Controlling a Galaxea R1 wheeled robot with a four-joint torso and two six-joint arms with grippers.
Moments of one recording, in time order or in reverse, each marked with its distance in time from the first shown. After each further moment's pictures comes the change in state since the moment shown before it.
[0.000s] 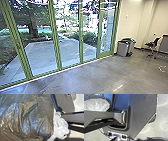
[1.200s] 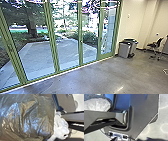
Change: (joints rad) left arm -0.001 -0.005 -0.004 0.004 0.001 0.000; right arm 0.000 0.005 0.000 -0.007 0.000 0.000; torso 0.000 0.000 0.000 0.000
